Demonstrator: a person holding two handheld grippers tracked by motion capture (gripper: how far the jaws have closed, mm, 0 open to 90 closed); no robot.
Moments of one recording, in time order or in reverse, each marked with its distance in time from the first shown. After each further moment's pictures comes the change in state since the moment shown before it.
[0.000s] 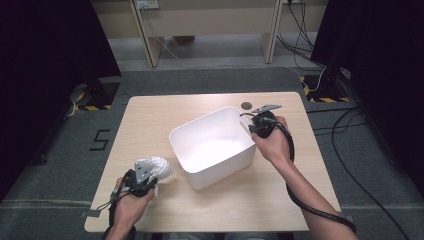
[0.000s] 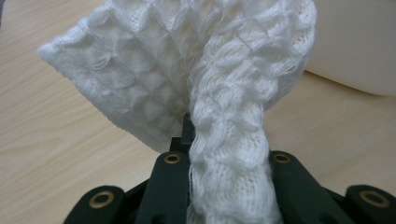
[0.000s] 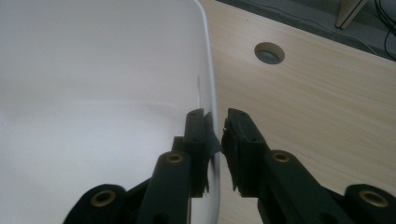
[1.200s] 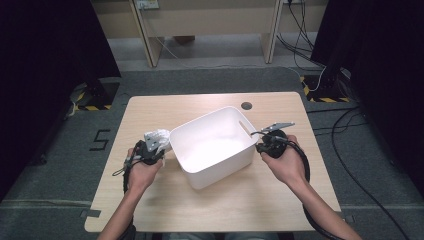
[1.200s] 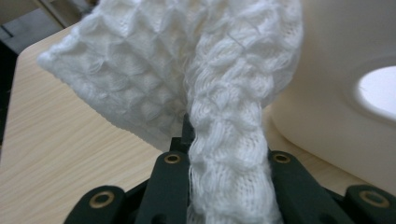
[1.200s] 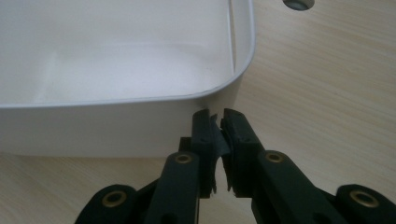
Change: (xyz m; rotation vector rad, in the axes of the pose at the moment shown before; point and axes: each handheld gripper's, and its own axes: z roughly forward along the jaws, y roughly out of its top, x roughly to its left) left arm 0.020 0.056 0.056 -0.067 -0.007 0.038; right arm 0.006 -0.047 -0.036 0.092 0.092 0.013
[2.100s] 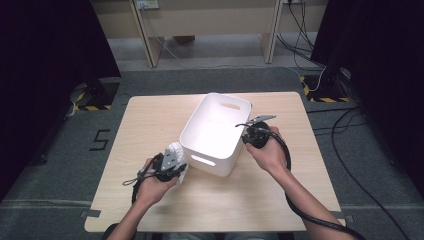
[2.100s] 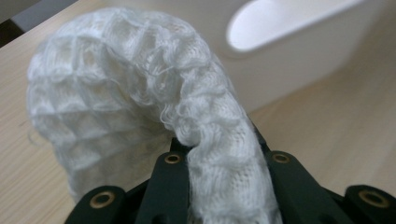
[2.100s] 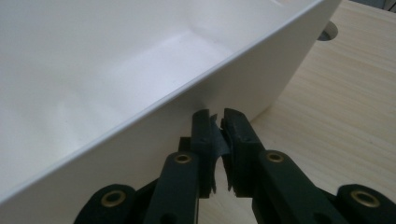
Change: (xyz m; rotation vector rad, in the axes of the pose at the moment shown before) left arm -0.066 -0.004 -0.017 -0.064 -0.284 0.209; right arm 0.012 0.029 0.048 -0.045 0.018 -0.016
